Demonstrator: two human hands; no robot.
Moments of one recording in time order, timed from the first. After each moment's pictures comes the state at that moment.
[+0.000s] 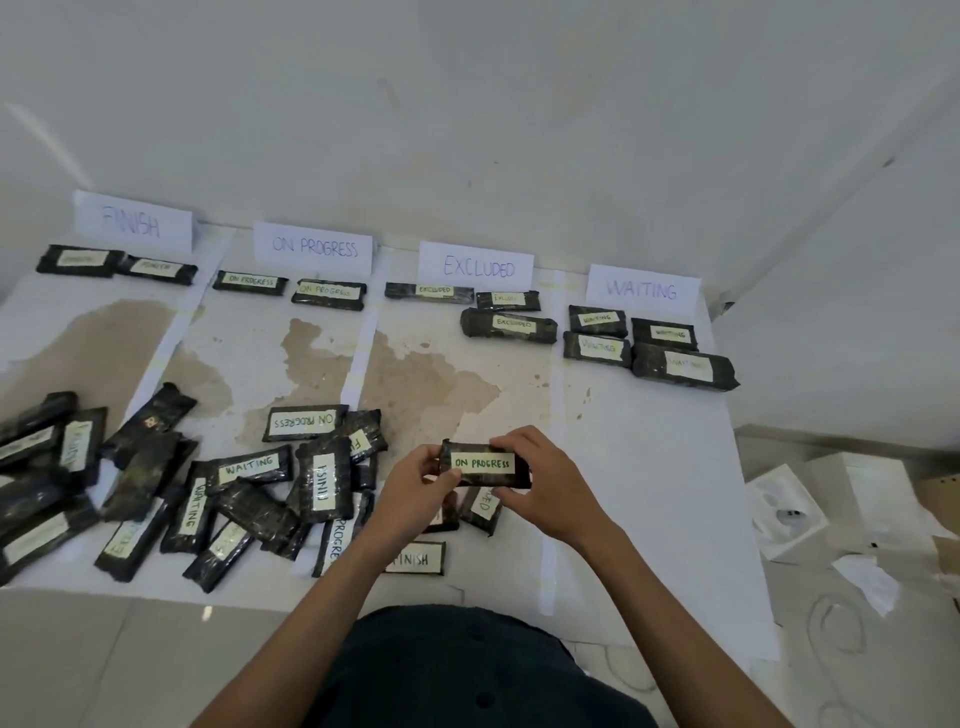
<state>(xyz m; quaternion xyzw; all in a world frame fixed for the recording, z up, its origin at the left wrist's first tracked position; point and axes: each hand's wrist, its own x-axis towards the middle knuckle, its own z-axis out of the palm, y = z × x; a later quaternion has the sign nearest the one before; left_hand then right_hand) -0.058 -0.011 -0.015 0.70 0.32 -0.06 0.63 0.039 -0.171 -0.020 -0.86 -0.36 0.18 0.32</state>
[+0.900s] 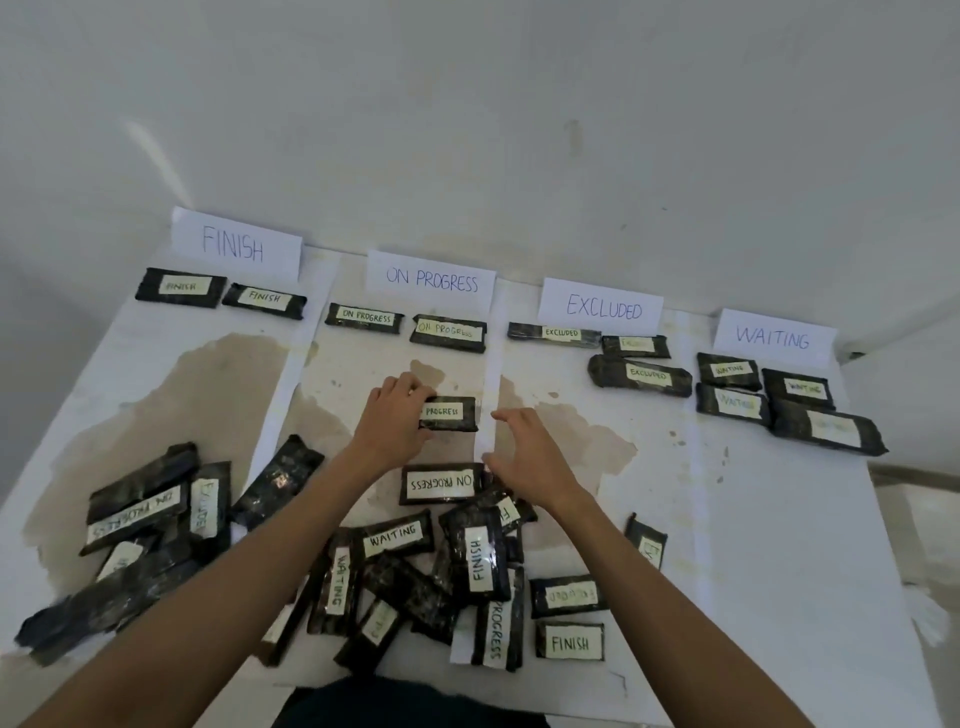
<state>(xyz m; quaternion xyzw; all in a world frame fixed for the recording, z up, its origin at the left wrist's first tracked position) -0.020 0.290 -0.070 0.97 0.13 -0.06 0.18 0.050 0.087 -0.065 -0.89 -0.28 0.24 0.28</state>
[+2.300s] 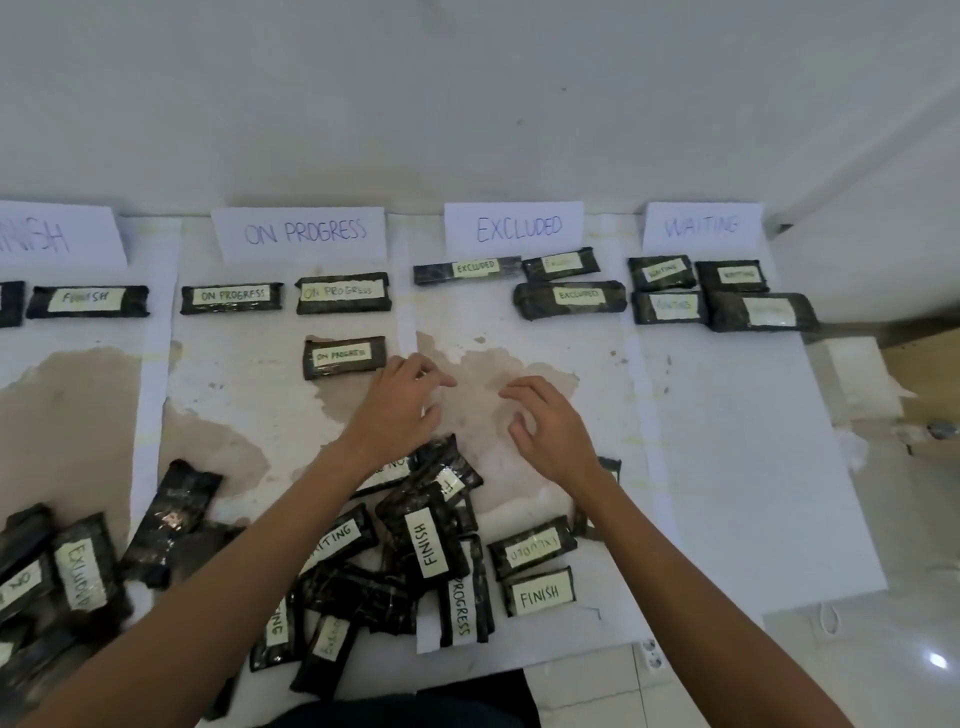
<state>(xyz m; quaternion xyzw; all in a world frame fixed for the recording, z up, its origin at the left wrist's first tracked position) 0.032 0.226 -0.097 0.95 -0.03 -0.04 0.29 0.075 0.002 -0.112 -0.91 -0.29 0.04 0.30</state>
